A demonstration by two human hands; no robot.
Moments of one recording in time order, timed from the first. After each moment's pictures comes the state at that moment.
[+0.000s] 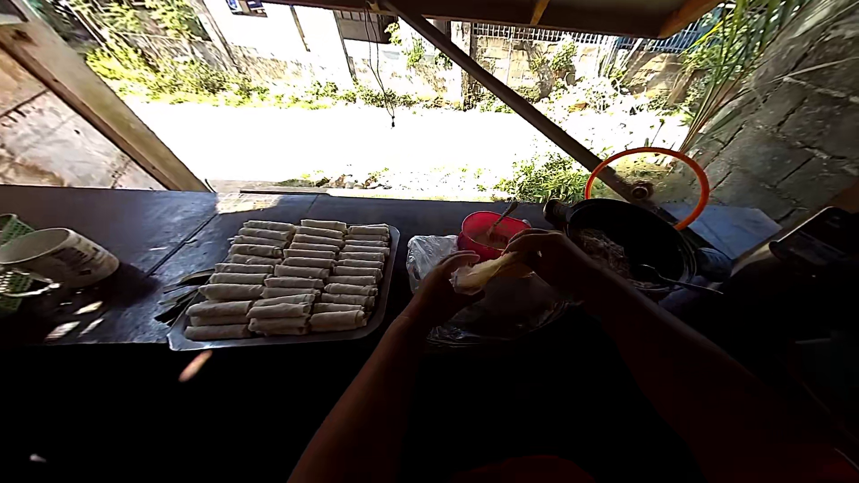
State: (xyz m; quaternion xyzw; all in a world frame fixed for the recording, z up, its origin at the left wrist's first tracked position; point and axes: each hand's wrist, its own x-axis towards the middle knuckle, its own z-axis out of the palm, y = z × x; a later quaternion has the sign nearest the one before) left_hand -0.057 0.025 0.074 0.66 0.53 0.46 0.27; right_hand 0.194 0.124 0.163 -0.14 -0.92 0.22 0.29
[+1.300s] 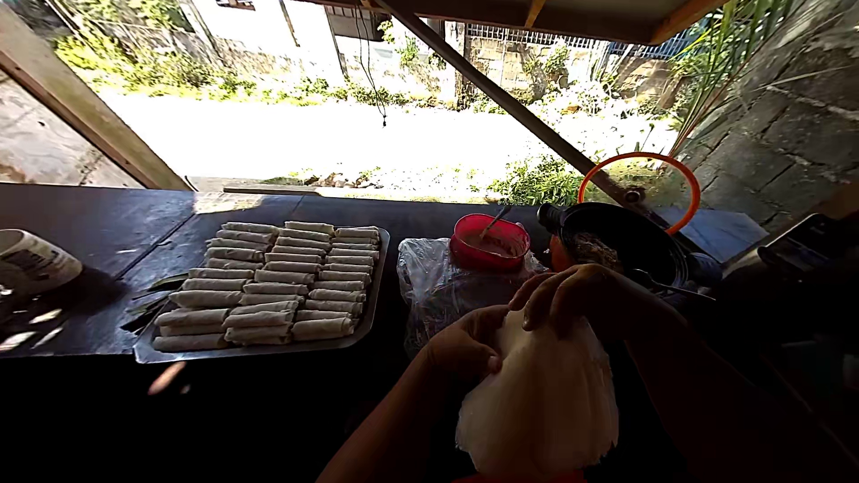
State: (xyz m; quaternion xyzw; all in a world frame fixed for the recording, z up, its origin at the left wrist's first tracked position) left_hand 0.012 -0.006 0.070 0.48 -0.07 0.42 0.76; right_hand 0.231 0.071 0.202 0.11 -0.84 0.49 0.21
